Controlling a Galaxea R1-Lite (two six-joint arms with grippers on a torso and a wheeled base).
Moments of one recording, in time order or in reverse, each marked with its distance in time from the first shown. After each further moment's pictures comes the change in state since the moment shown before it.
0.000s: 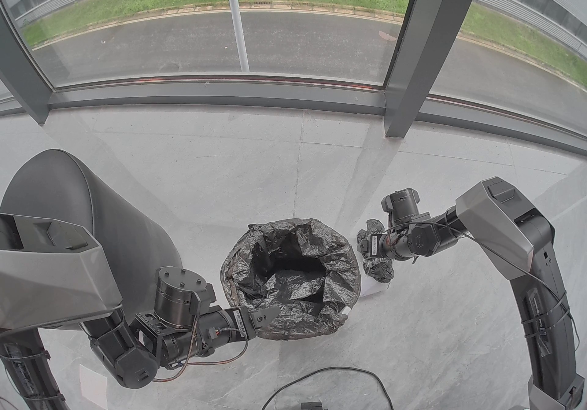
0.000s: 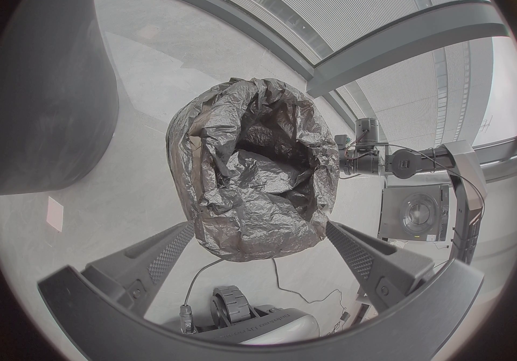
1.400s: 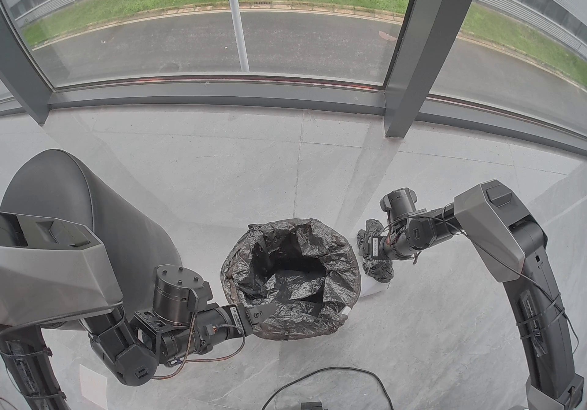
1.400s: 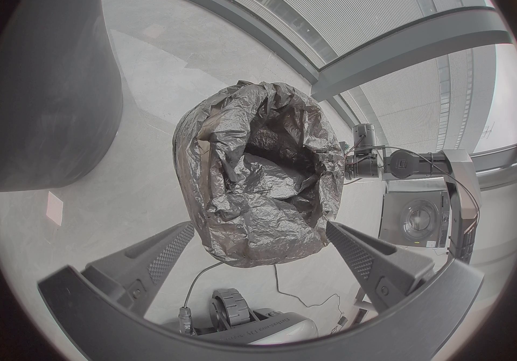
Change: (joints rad) left arm 0.021 0.013 -0.003 -0.014 -0.003 -0.016; right arm -0.015 0.063 -0.161 0.202 0.020 0.003
